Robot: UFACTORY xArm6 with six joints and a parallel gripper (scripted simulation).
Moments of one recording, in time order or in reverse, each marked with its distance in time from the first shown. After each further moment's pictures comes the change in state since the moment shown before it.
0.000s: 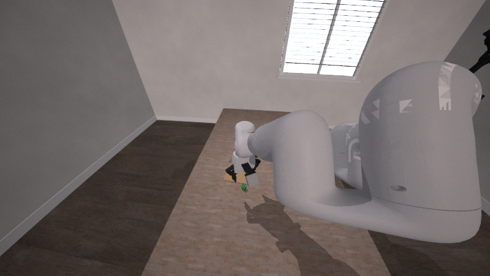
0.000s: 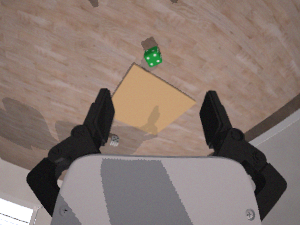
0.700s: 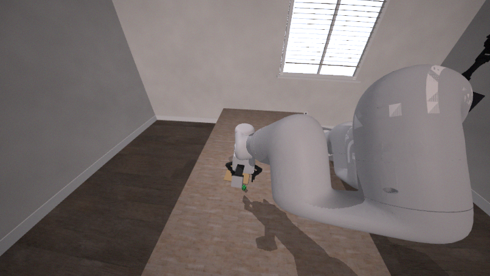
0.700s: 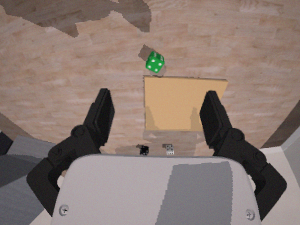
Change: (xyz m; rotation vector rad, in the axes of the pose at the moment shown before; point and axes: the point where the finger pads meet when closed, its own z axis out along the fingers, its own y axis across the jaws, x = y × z) arm 0.001 0.001 0.009 0.001 -0.002 0.587
